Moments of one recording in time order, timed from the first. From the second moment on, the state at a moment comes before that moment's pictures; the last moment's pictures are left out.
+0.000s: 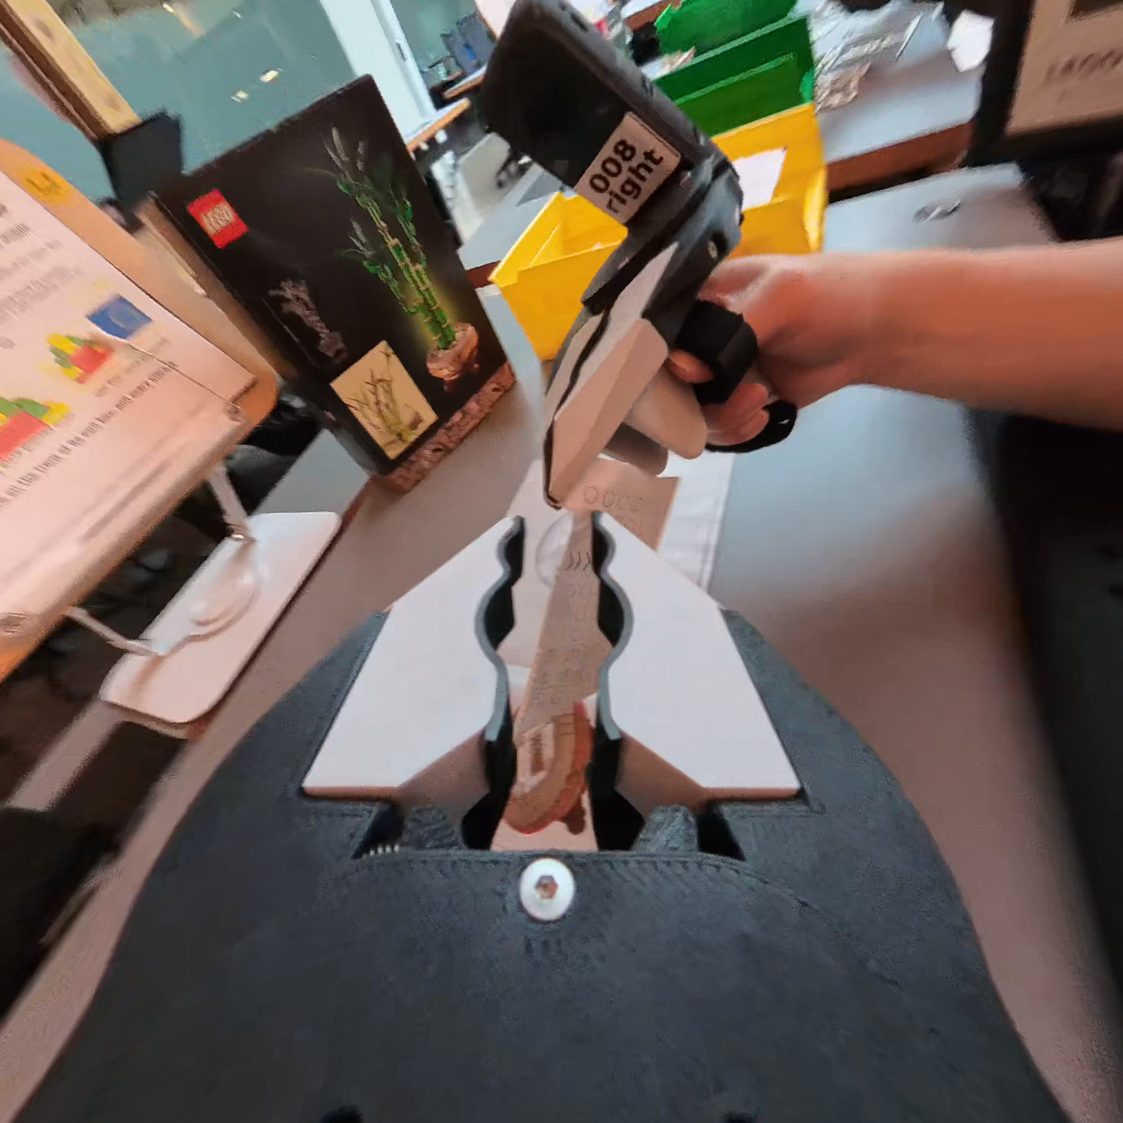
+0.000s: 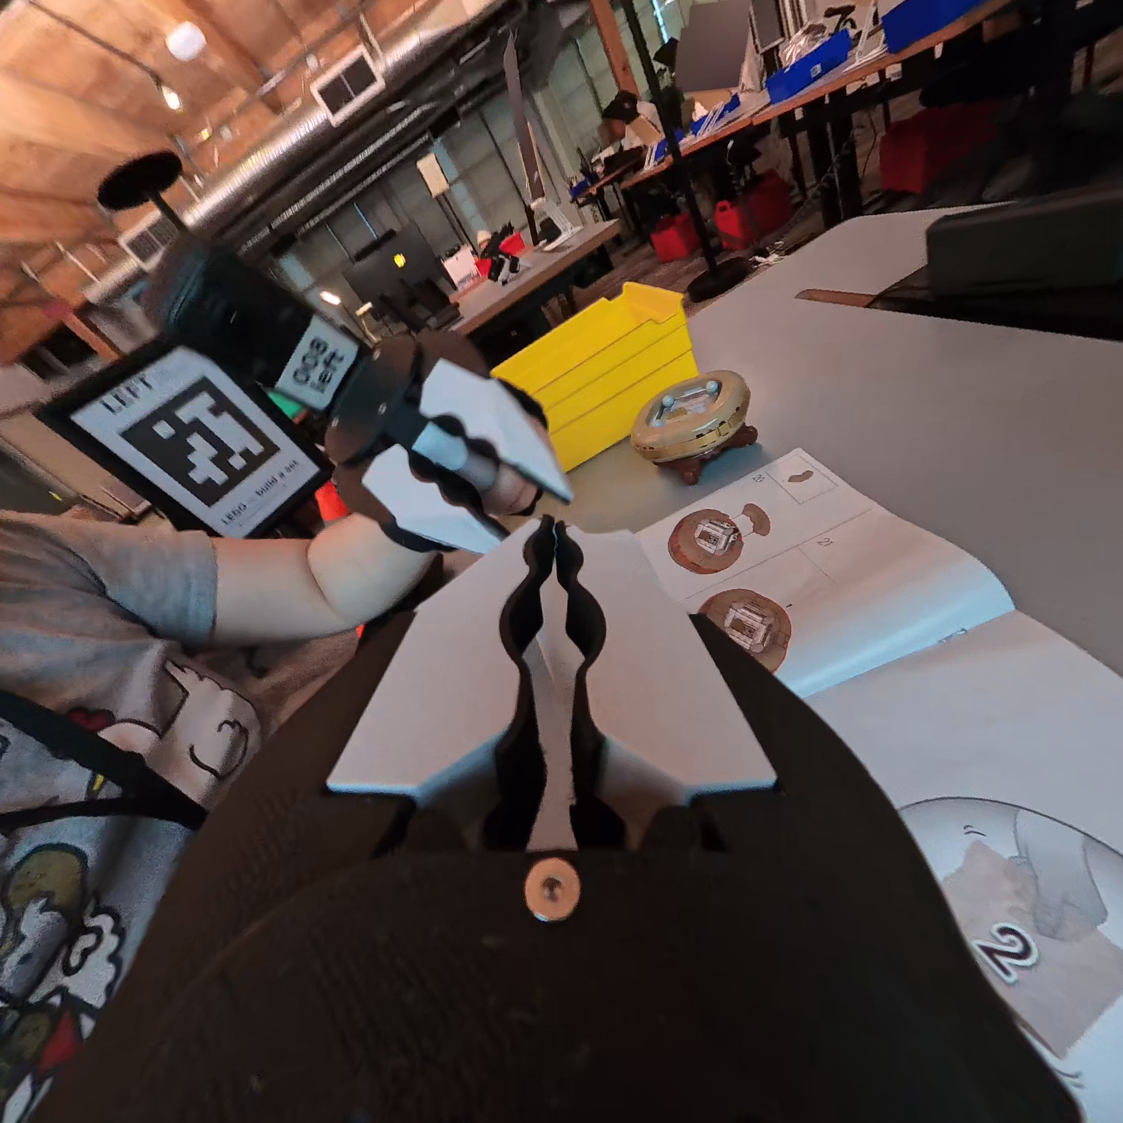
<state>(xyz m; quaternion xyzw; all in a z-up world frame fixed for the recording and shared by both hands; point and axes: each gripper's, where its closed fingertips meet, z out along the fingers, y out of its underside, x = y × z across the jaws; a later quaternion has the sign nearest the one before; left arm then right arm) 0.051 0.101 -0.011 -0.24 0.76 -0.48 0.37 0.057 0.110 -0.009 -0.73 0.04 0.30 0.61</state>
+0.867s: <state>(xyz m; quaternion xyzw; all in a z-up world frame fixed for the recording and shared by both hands) 0.027 0.081 -0.046 -0.23 0.82 -0.50 0.13 0.023 0.104 -0.007 -0.76 -0.12 0.24 0.59</state>
